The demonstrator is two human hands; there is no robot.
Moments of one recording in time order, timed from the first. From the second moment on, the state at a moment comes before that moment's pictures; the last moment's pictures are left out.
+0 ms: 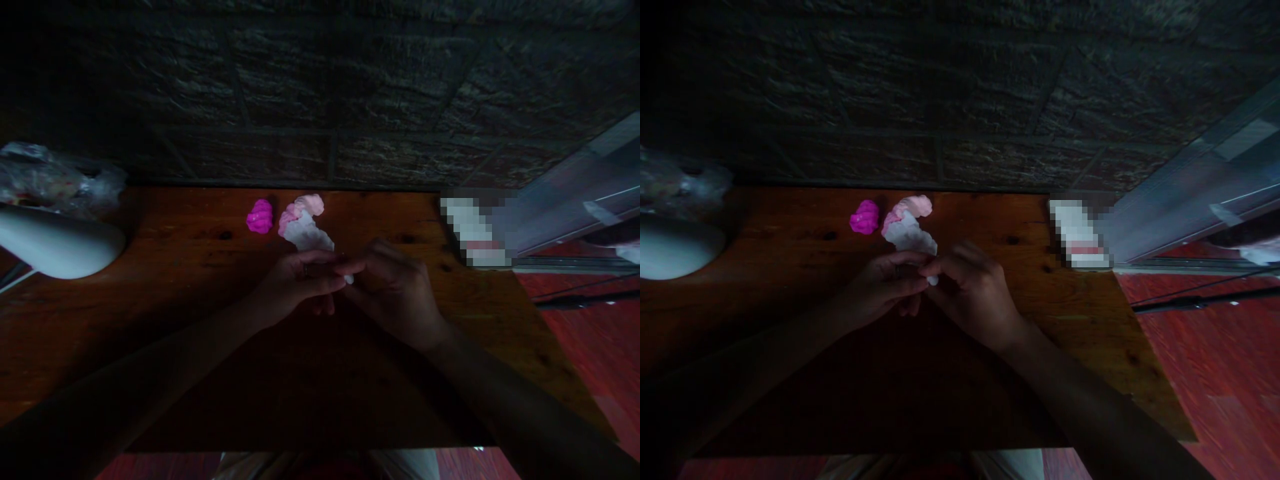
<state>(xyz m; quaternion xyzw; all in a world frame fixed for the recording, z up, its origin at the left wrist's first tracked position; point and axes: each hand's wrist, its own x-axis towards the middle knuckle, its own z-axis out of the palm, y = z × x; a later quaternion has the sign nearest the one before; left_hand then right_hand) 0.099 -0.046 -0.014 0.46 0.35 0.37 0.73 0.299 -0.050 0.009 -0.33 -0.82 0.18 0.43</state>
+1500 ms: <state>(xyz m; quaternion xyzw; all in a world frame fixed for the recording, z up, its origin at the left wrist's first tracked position) 0.101 -0.049 -0.010 0.47 0.38 0.38 0.70 0.301 -0.045 0.004 -0.32 -0.83 0.19 0.42</state>
